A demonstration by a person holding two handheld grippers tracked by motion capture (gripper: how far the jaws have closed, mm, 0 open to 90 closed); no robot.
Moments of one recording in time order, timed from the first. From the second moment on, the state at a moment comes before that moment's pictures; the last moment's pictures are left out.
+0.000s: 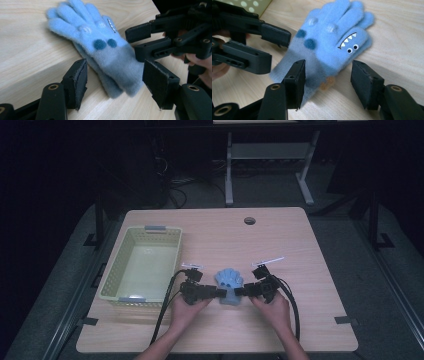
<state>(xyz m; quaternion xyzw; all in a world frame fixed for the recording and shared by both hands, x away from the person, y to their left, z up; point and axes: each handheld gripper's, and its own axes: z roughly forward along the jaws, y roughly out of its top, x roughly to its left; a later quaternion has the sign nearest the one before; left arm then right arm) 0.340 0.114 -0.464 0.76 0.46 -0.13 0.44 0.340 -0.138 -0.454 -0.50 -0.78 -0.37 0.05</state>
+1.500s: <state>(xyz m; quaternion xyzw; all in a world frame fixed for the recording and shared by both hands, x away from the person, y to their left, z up) 0.350 0.110 -0.484 0.73 0.48 -0.19 0.45 0.337 -0.127 -0.470 -0.52 -0.74 -0.41 0.10</state>
